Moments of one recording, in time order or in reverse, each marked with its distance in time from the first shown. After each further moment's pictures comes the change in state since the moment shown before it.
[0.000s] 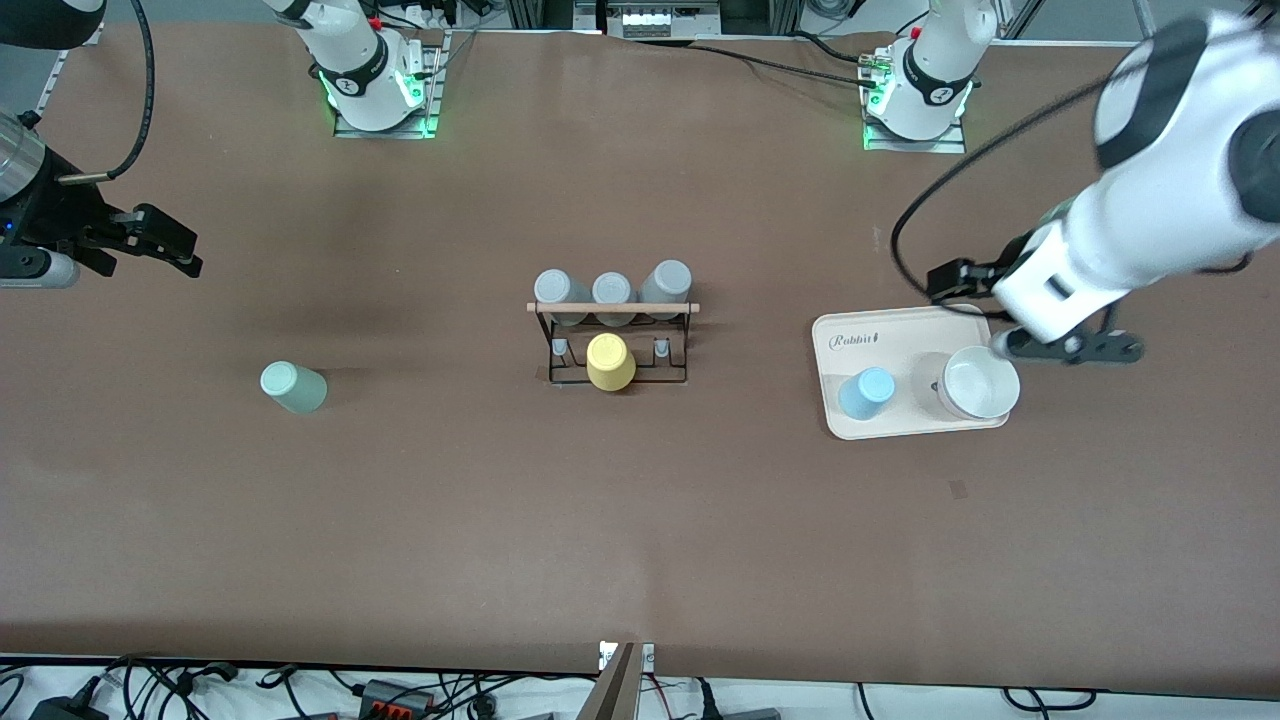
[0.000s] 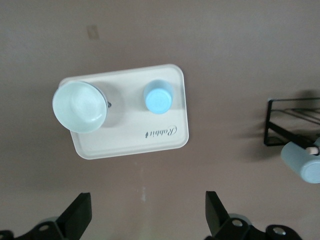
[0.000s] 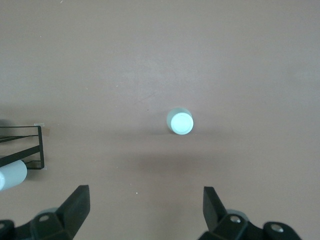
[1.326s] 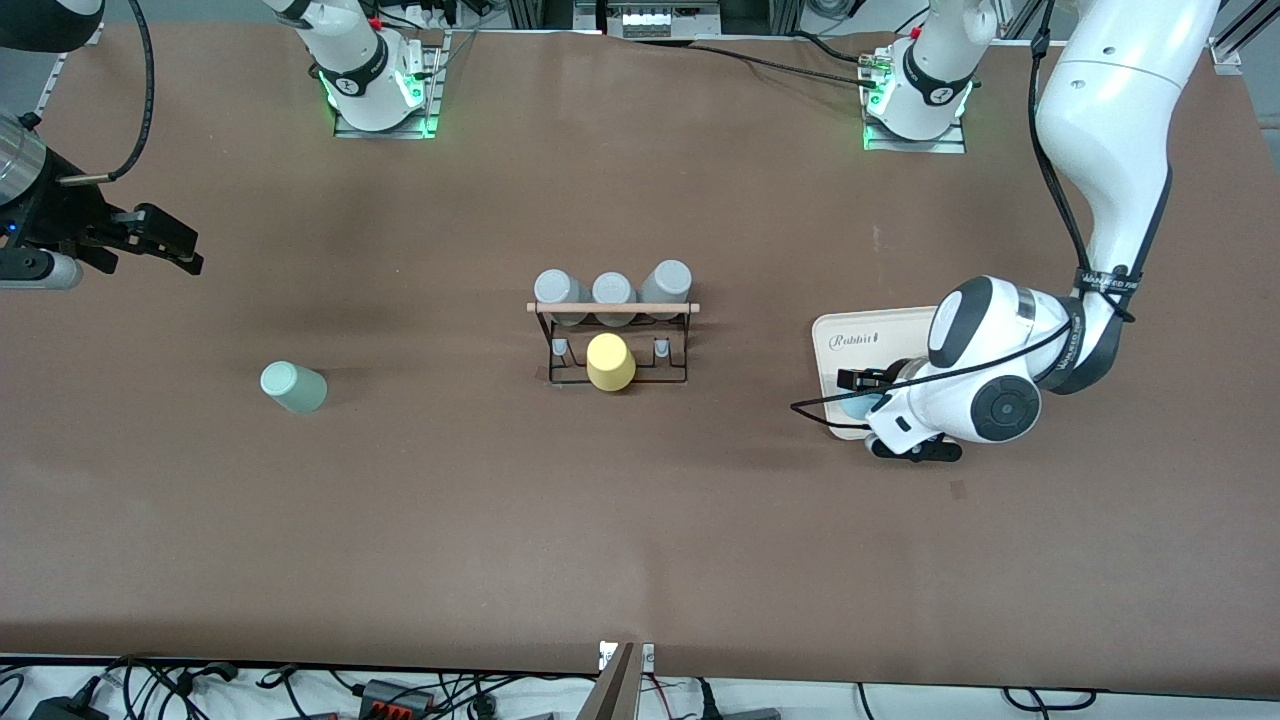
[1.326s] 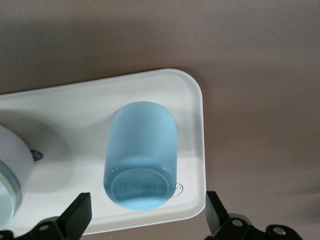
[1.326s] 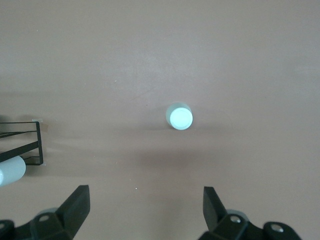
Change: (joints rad) left arm -0.023 0.376 0.001 -0.123 0.062 0.352 0.000; right arm -0.001 0.005 -0.001 0.005 -0.005 -0.022 0.000
